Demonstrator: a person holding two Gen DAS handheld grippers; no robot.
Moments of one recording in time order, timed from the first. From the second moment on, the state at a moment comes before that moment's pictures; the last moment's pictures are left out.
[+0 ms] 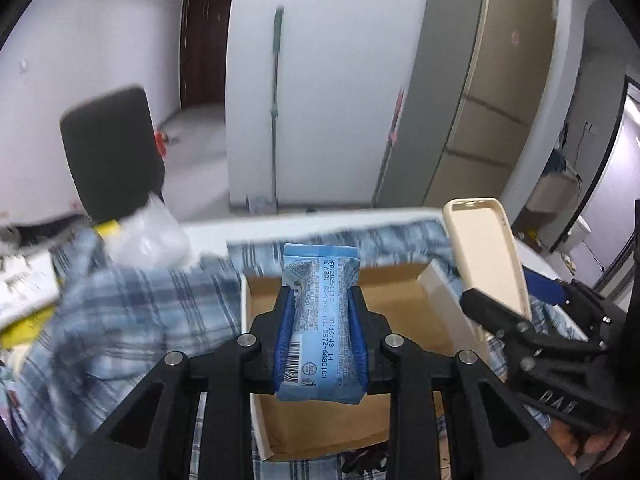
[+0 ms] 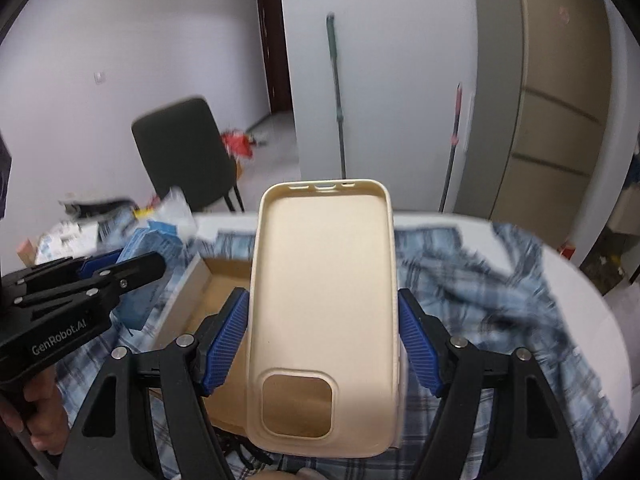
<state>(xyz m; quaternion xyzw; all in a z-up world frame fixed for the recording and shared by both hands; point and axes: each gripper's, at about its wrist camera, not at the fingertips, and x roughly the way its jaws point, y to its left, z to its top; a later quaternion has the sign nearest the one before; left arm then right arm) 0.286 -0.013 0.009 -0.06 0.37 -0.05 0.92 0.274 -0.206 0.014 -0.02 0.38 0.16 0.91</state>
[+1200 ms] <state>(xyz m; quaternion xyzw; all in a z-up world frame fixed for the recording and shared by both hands) 0.286 -0.017 0.006 -0.04 0.37 -0.03 0.93 0.283 -0.218 0.003 -0.01 0.39 0.15 0.91</state>
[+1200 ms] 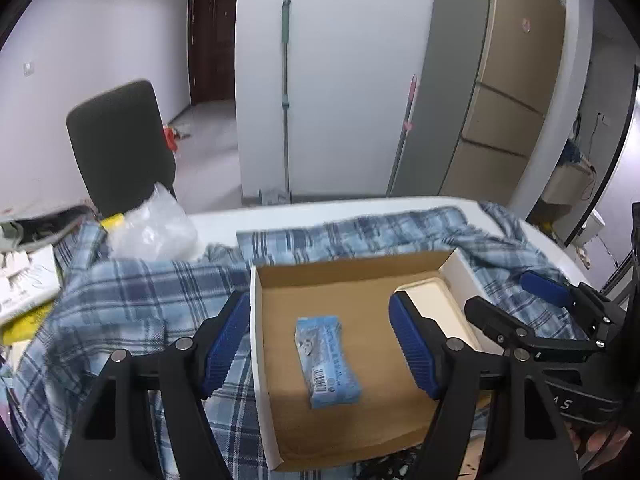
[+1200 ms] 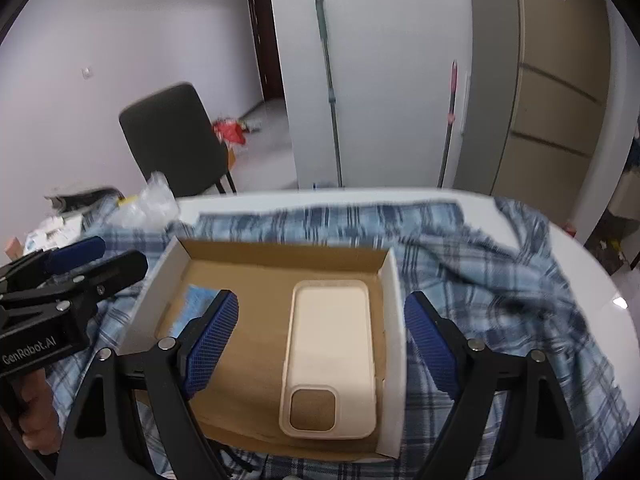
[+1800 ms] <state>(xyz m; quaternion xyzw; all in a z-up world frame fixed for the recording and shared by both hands) 0.153 -0.016 0.104 -0.05 0.27 -0.03 0.96 0.153 -0.221 0.105 -0.06 0.27 0.16 0.95</state>
